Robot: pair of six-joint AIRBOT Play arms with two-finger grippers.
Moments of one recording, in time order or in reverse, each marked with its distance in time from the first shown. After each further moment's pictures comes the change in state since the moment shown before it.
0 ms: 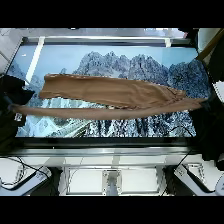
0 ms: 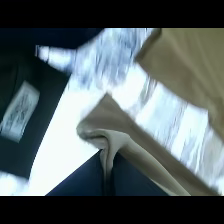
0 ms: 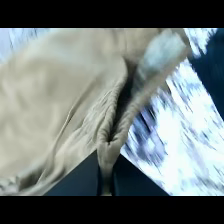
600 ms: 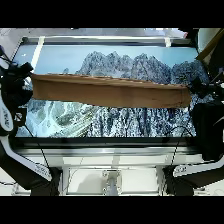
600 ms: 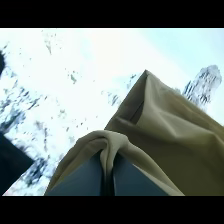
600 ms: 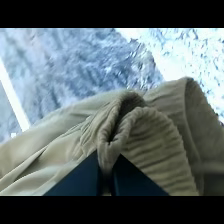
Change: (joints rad) left arm -0.317 -0.682 0.749 0.222 0.068 -0.320; right arm 0.227 -0.544 0.339 -0.015 -0.320 0.142
